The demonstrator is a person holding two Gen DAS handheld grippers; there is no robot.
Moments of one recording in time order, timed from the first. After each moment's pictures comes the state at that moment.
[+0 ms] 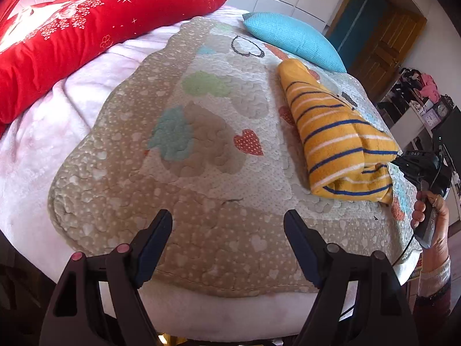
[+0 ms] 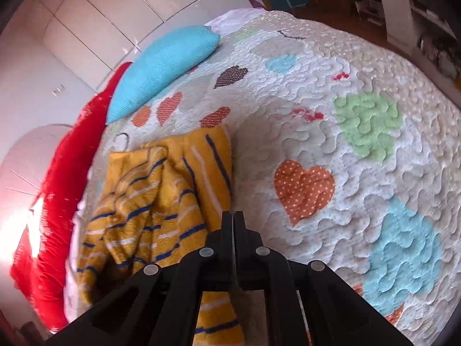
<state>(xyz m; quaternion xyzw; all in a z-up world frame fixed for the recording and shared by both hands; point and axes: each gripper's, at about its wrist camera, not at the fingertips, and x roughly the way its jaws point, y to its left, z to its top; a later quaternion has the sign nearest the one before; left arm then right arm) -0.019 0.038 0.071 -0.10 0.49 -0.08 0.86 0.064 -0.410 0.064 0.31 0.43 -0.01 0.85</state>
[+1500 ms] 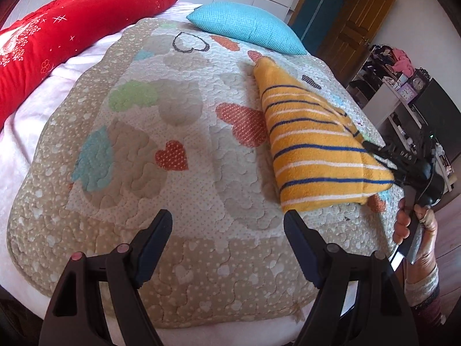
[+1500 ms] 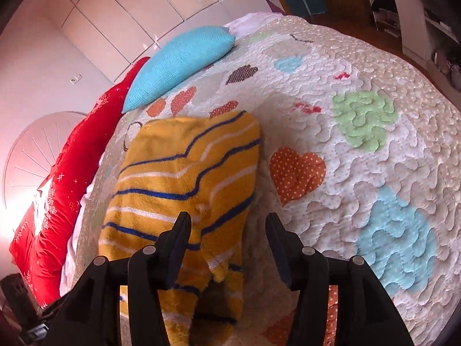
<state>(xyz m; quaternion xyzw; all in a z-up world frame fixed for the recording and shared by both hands) 0.012 -0.034 0.080 -0.07 0.48 -0.17 0.86 0.043 -0.406 0.052 0.27 0.43 0.01 0.86</state>
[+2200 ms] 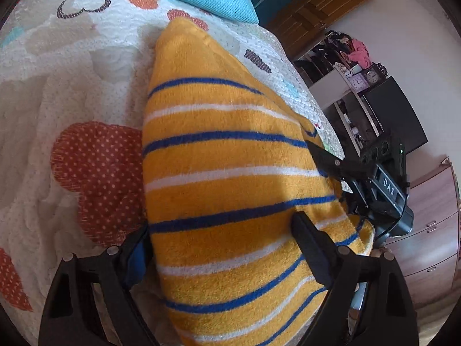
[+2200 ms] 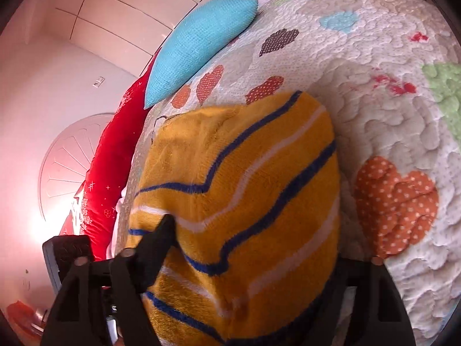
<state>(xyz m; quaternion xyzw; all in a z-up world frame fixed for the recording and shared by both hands) 0.149 -0.157 0.018 -0.15 0.54 -0.33 0.76 0.122 -0.393 0.016 0.37 0.44 0.12 0.81</state>
